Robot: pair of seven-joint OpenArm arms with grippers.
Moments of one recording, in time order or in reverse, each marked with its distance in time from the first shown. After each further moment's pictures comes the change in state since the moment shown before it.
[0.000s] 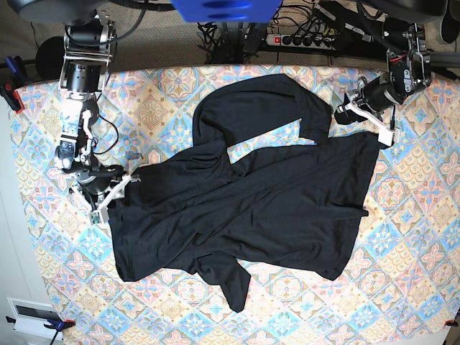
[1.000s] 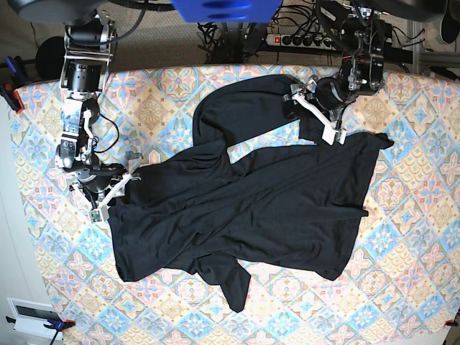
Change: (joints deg) left arm -4.0 9.7 16.4 -1.5 22.9 0.6 -3.4; right arm 0.1 -0.1 0.0 -0.5 0.1 -0.2 0.2
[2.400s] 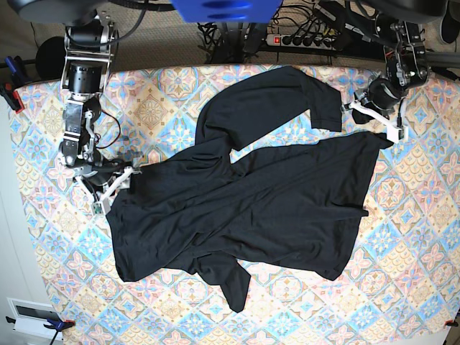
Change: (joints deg) left arm 4.9 -4.2 -21.2 7.1 -6.4 0.7 4.0; right arm 0.1 -0.1 0.0 -5.7 0.0 0.0 -0.1
